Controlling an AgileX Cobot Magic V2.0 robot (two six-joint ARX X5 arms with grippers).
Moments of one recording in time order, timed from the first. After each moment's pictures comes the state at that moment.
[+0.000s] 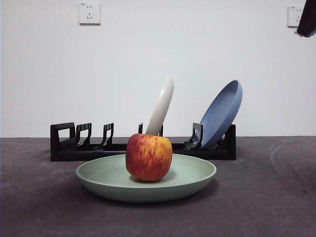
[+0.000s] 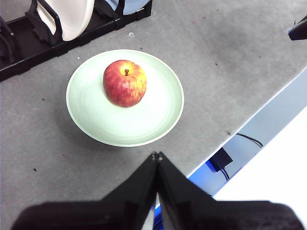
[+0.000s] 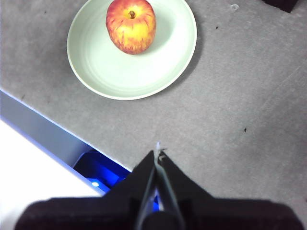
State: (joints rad) left arm -1.17 0.72 0.90 -0.88 -0.34 -0.45; right arm 0.80 0.85 0.94 -1.00 0.05 0.22
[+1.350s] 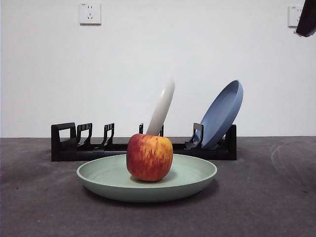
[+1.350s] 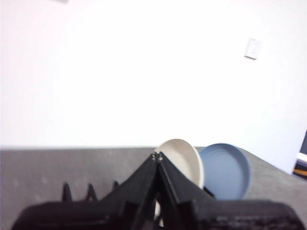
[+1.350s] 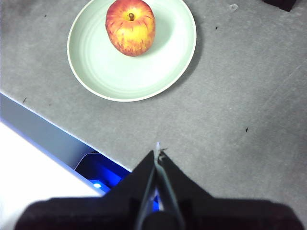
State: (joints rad) left arm -0.18 0.22 0.37 0.04 0.19 -0.22; right arm 0.80 0.85 0.94 -1.00 0.05 0.23
